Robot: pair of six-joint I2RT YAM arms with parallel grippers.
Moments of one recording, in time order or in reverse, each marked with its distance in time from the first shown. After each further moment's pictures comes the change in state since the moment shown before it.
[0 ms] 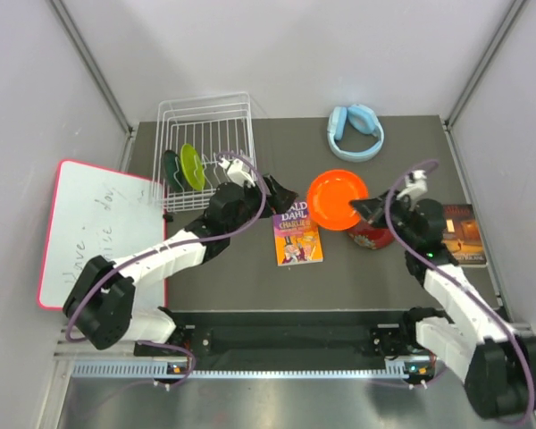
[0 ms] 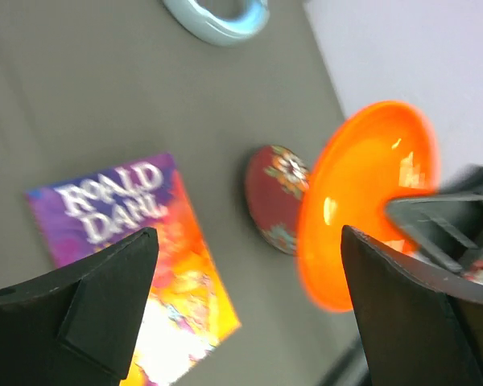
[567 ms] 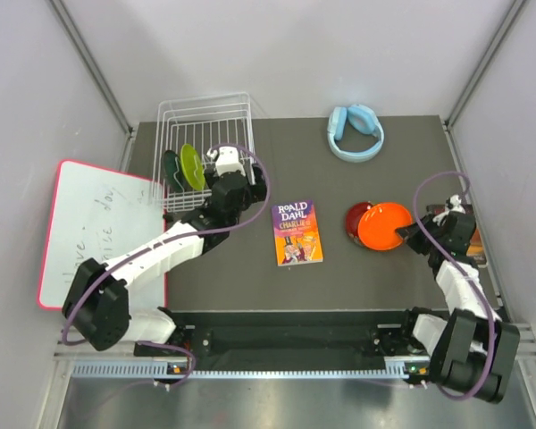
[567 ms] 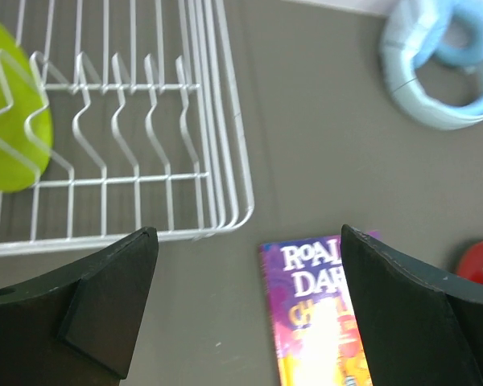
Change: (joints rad) left arm 0.002 -0.006 0.165 -0.307 -0.547 0.344; right arm -0.514 0.019 -0.031 -0.441 0.059 -0.263
